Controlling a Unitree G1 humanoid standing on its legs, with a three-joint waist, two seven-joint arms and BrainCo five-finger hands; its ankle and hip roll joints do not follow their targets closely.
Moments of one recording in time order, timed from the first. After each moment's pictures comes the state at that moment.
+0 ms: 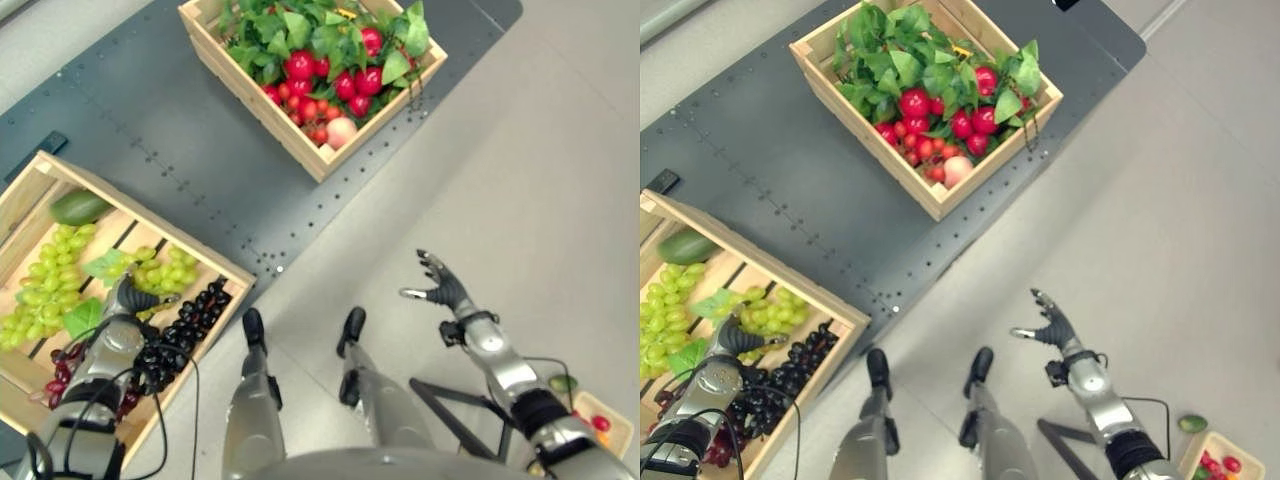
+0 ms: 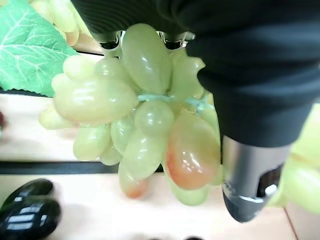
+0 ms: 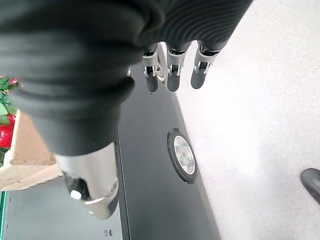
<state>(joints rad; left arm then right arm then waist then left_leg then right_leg) -0.26 0.70 -0.10 0.94 0.10 -0.11 0.25 -0.16 -0.42 0.29 0.49 0.13 -0.20 -0.04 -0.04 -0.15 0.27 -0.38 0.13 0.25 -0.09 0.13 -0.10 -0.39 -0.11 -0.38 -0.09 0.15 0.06</state>
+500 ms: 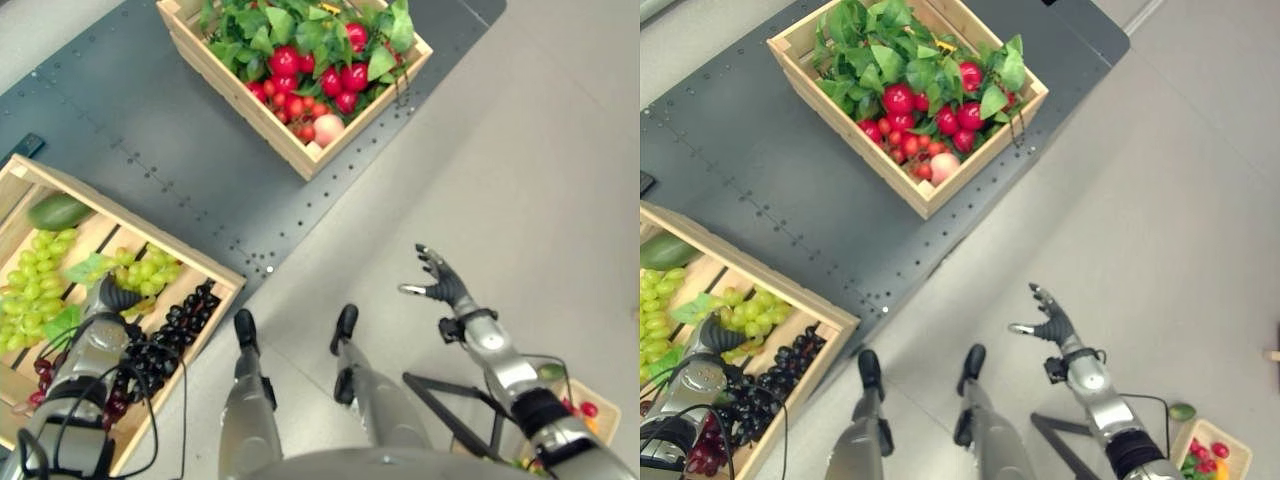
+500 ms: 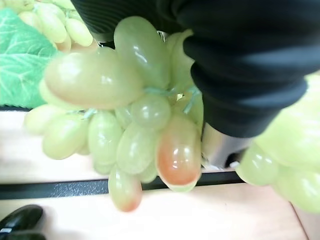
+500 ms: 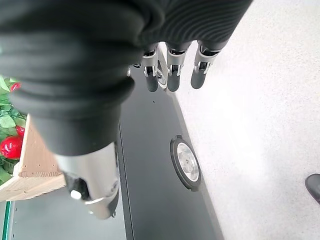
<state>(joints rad) -0.26 0.74 -0.10 0.97 0.10 -0.10 0.26 -0.15 -0.42 0.29 0.48 0.15 -0.21 -0.04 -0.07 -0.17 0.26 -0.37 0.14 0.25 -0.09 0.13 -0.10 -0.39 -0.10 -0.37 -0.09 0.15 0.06</state>
